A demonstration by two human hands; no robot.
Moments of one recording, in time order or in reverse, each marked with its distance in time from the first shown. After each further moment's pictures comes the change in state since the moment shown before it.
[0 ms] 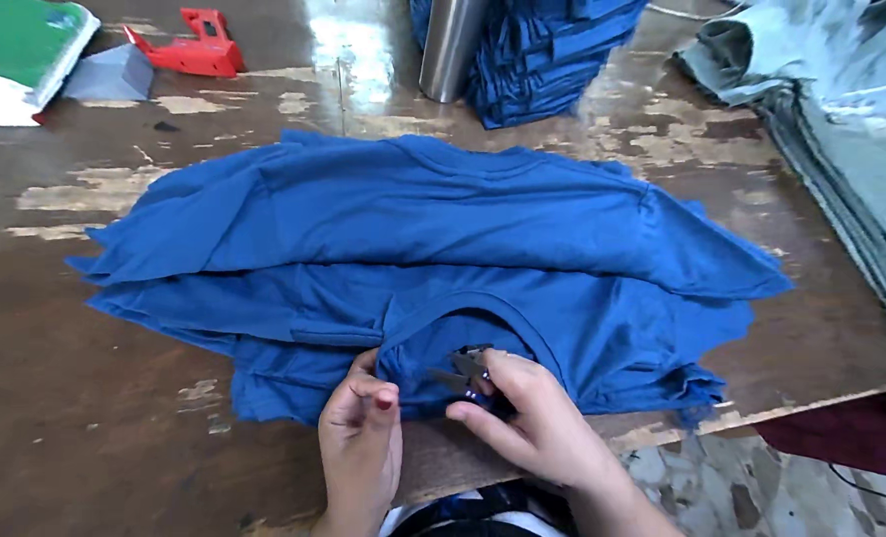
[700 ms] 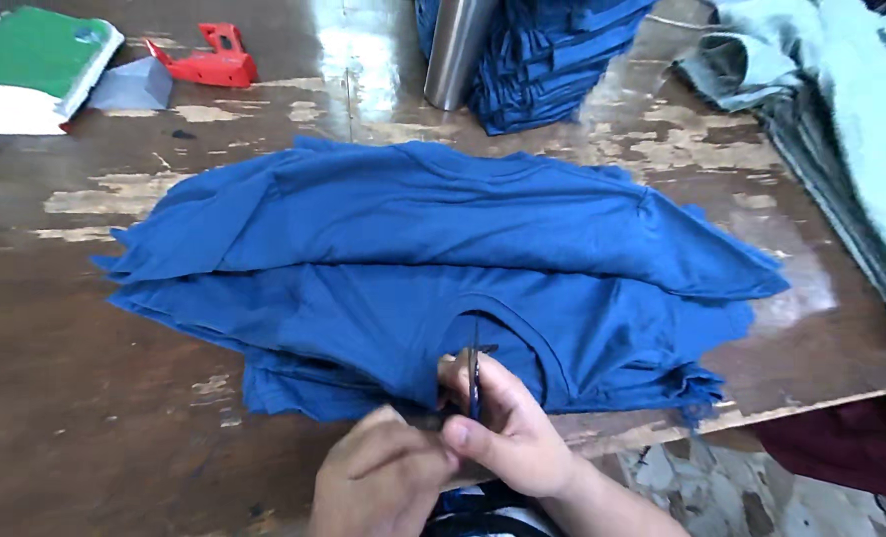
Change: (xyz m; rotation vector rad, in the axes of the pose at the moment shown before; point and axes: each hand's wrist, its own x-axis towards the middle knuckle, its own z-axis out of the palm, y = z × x) left_hand -0.011 0.039 -0.014 0.754 -0.455 0.491; right_hand 0.012 -0.025 0.030 0.833 0.069 0.025
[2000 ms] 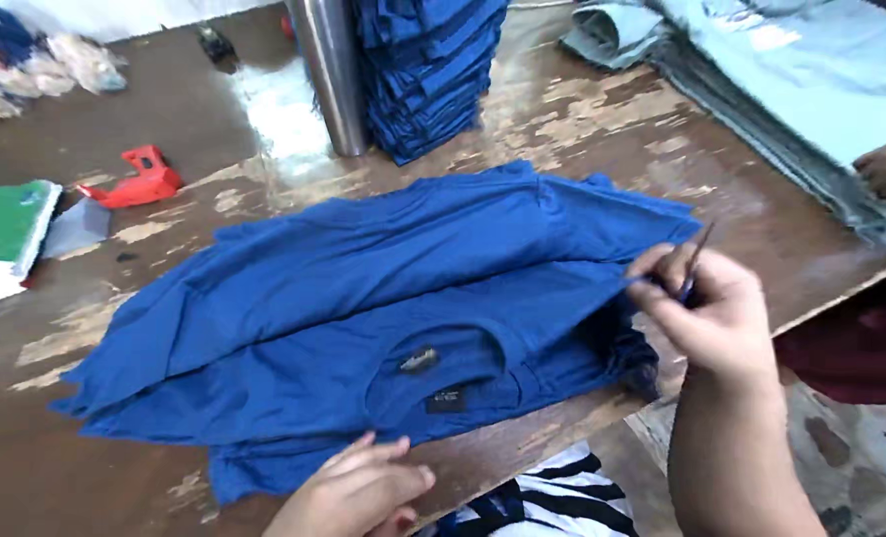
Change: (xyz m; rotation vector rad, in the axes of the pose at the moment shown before) left_hand 0.049 0.005 -0.031 0.052 -0.835 -0.028; right_hand -0.066 -0.077 -0.211 -0.890 0.488 -0.147
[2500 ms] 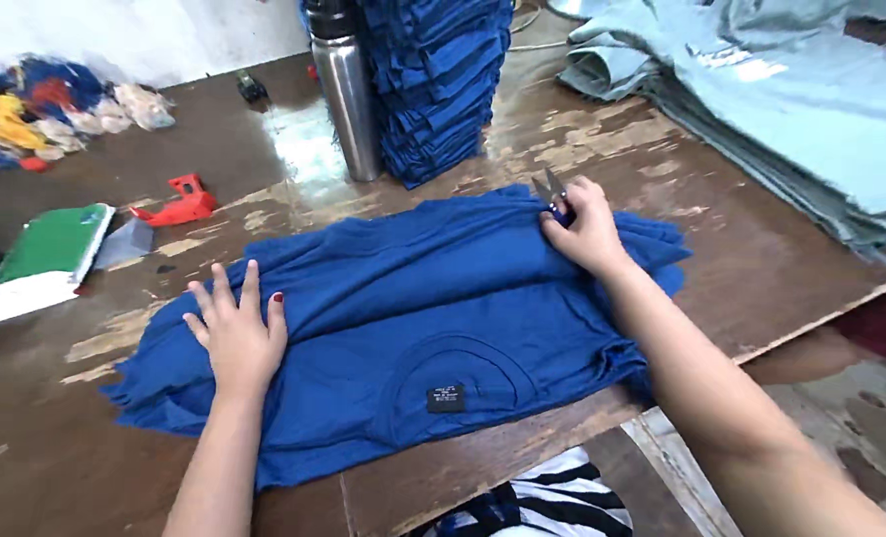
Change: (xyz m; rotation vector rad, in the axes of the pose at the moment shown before) left_hand 0.053 -0.148 -0.080 0.752 0.590 -0.614; right_hand 0.109 0.083 0.045 -0.391 -0.028 0.026
